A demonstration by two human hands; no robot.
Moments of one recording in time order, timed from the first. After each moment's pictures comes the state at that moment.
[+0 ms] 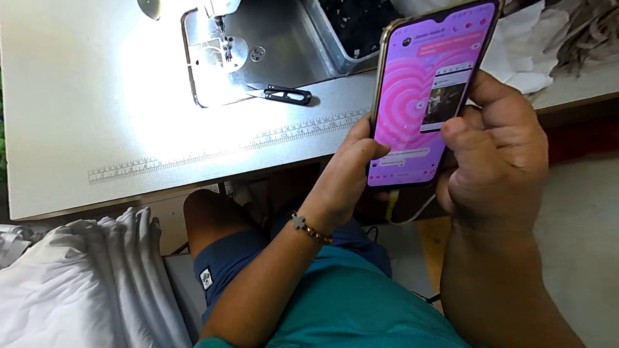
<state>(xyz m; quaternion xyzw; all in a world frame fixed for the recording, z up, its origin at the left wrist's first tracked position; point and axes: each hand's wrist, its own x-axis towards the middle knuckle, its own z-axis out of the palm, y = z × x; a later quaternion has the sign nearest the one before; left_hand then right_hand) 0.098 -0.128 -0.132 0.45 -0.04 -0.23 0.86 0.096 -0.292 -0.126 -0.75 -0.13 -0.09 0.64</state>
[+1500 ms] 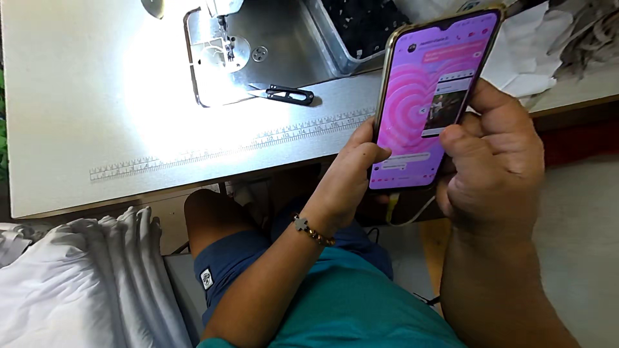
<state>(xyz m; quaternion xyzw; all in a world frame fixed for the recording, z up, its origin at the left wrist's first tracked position) 0.096 -0.129 -0.134 0.45 -0.03 -0.24 0.86 0.092 -0.293 -0.130 -0.75 -0.12 -0.09 0.64</state>
